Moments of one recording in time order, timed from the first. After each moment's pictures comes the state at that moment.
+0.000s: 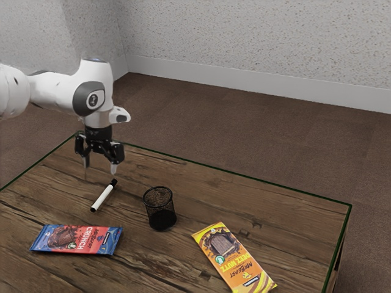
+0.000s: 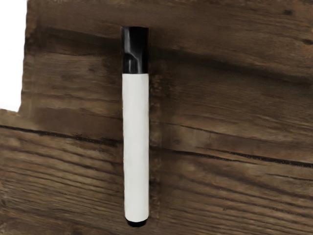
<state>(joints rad) 0.23 0.32 -0.05 -1.79 0.13 1.86 -0.06</state>
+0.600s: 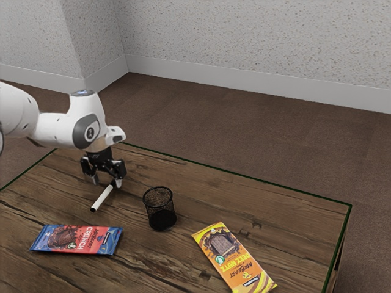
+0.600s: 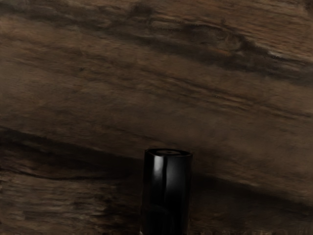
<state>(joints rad) 0.32 0.48 -0.05 -1.86 0.04 2.29 0.01</state>
